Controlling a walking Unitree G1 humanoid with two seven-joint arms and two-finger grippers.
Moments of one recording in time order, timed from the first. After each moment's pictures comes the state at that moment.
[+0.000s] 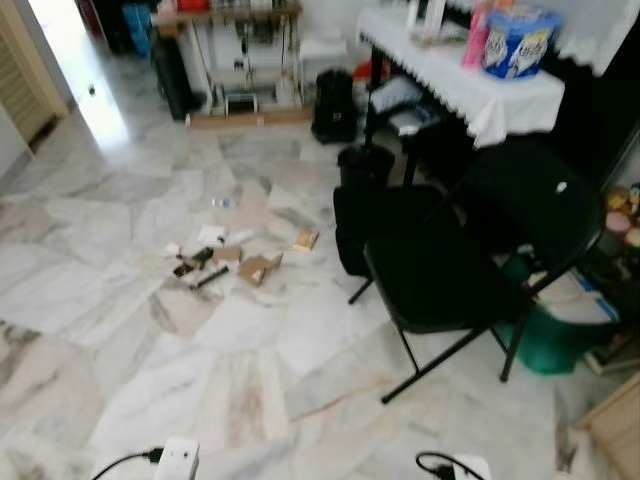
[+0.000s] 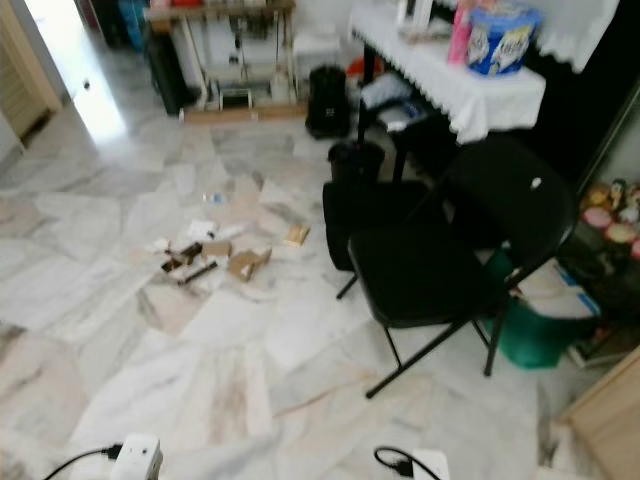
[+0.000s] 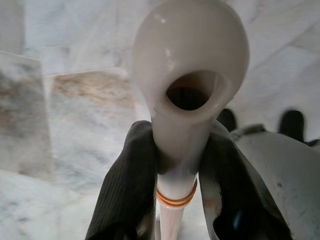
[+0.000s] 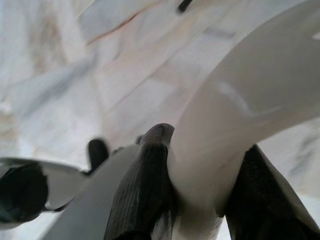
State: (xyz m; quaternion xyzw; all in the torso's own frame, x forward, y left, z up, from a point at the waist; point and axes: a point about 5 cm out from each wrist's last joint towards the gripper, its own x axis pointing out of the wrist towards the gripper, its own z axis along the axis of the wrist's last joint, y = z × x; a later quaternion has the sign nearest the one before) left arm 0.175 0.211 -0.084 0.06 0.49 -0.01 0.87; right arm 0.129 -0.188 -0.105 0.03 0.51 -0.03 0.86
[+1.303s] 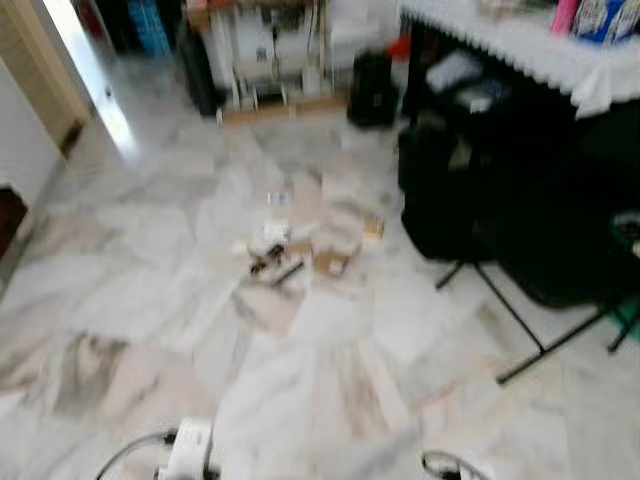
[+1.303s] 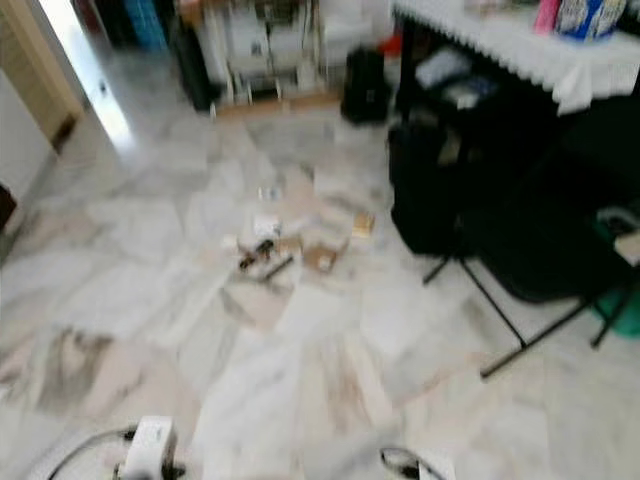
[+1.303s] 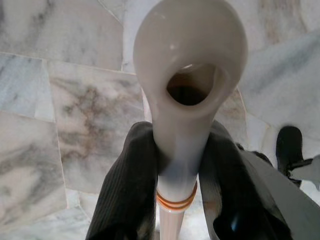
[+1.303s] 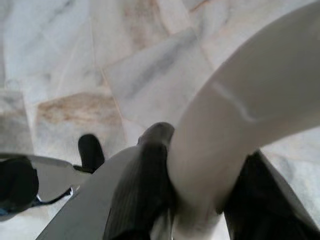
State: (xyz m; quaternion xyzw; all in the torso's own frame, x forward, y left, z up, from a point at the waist) left arm 0.193 0.204 -0.077 0.05 0.46 0.00 0.89; right arm 0.135 -0.193 -0.102 0.03 0.50 -0.04 0.86
